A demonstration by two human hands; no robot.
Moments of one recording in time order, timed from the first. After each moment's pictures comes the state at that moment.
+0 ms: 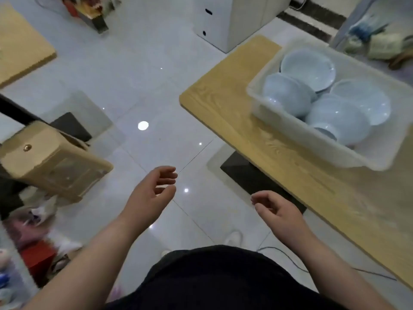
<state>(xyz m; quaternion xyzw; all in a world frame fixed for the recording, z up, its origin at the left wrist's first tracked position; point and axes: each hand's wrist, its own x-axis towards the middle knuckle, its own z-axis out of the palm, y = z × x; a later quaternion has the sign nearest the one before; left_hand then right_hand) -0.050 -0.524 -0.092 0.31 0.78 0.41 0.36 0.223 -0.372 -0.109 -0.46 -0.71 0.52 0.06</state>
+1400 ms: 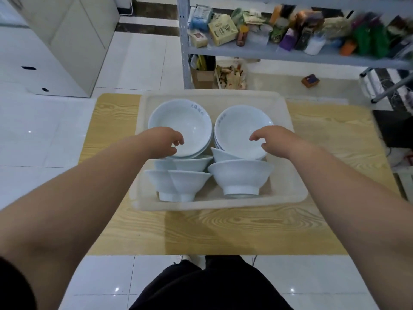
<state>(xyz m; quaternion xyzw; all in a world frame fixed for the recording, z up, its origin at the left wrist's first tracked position) -0.024 0.106 -0.123 0.82 0.51 -0.13 0.25 0.327 0.069 -0.117 -0.66 -0.70 0.25 -0.11</state>
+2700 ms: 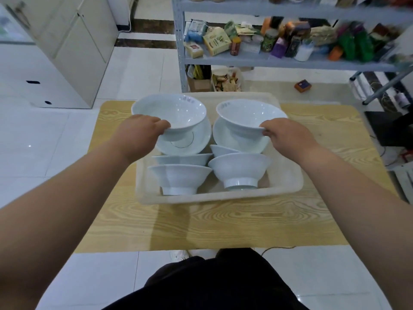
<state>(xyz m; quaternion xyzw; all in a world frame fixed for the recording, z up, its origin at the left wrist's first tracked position) -0.065 0.074 -0.080 0.89 0.45 0.03 -0.06 0.324 0.014 -0.071 -0.65 -0.76 0.07 0.03</state>
